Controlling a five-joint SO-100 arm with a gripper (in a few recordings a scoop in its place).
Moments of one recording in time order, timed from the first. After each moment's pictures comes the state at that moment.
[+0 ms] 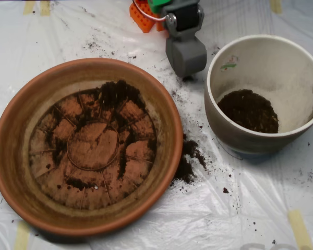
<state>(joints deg) -12.8 187.6 170.5 67.1 -5.1</state>
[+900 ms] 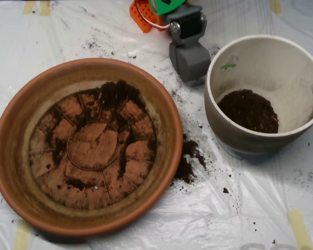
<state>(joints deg) -15.3 187.6 174.9 64.2 -3.3</state>
